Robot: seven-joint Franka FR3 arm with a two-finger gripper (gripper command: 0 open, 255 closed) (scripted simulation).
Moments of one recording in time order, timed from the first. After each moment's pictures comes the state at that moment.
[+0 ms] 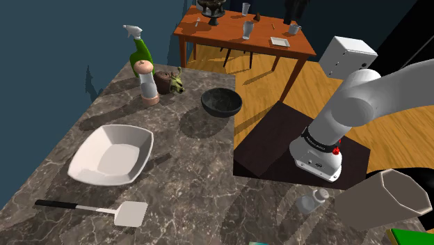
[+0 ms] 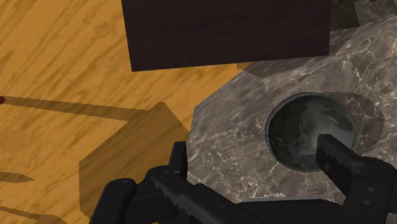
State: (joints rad) arm -0.02 -0.76 -0.05 -2.27 -0.04 1.44 -0.04
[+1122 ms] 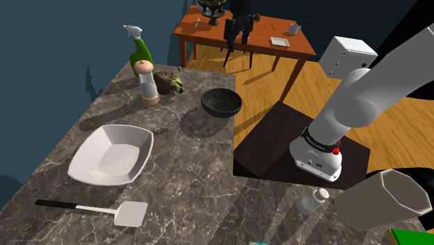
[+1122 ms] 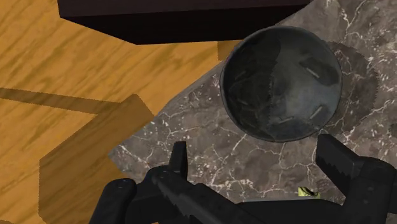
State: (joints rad) arm 0.04 -0.33 0.06 -2.22 0.05 1.78 0.08
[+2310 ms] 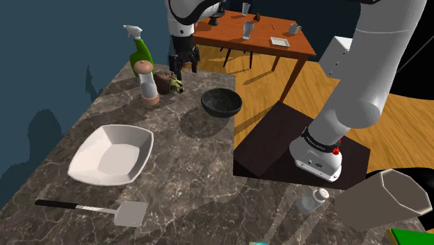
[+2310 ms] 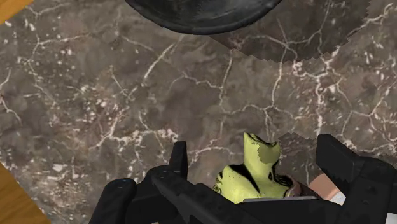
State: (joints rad) arm 0.13 0.33 0.15 -1.79 0.05 1.96 0.19
